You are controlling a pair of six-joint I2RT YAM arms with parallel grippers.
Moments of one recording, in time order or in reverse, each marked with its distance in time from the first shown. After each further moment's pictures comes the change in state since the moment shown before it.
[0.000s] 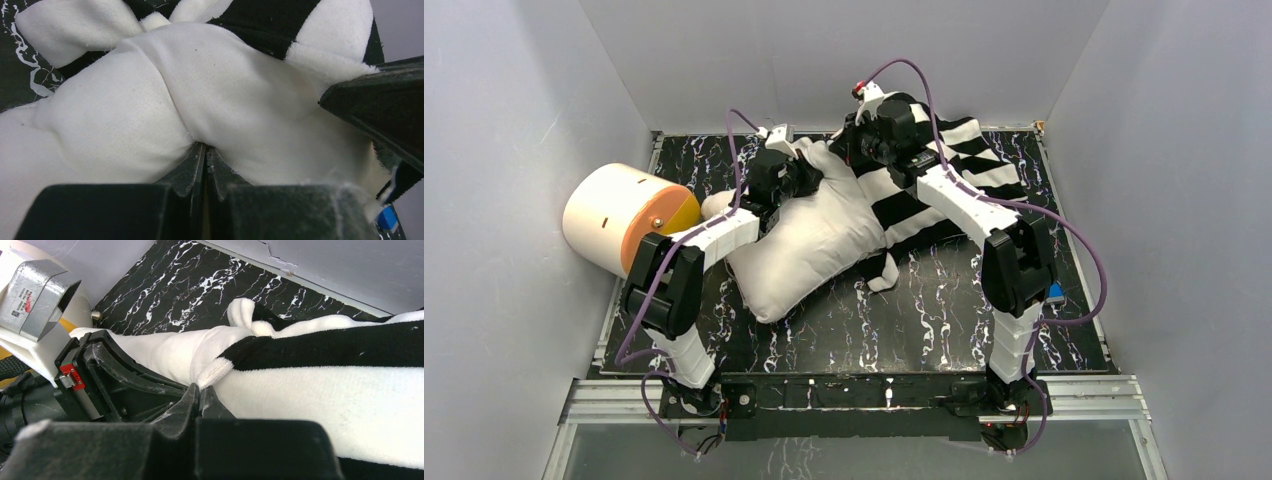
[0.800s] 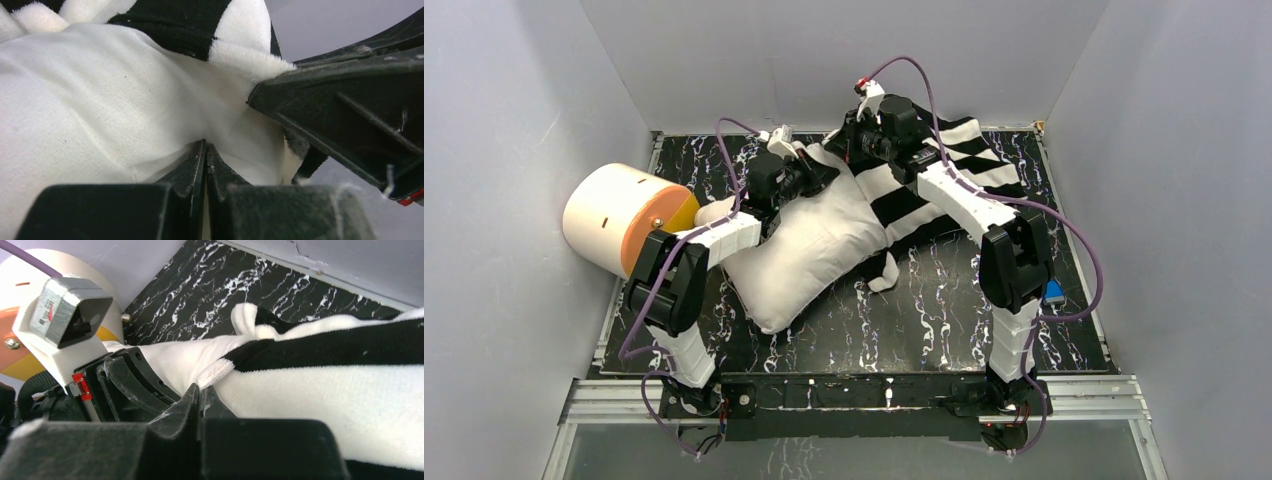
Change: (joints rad) left arm 0.001 0.020 -0.051 0.219 0.181 -0.247; right arm -0.023 0.030 0.039 0.024 -0.110 0.090
